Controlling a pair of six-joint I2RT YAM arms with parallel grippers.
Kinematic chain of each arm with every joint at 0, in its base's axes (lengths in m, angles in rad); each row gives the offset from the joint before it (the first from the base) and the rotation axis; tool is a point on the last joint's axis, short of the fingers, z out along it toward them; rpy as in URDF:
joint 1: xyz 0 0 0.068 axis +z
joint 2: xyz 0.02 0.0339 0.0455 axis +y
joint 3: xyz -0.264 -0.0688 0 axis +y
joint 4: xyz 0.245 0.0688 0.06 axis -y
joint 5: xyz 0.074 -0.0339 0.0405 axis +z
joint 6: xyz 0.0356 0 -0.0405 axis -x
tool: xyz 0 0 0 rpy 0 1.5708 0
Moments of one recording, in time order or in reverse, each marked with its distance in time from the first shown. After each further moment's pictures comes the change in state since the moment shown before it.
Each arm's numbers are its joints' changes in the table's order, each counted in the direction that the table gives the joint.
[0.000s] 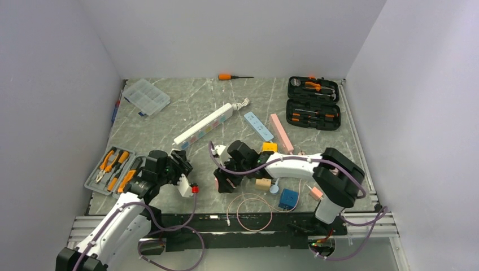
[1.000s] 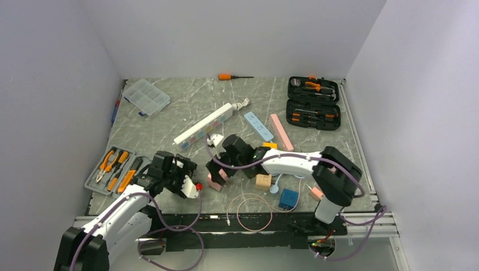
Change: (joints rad) left arm -0.035 0.138 0.030 -0.017 -0.099 0.264; right arm 0.024 0.101 -0.129 0.018 -0.202 -0.016
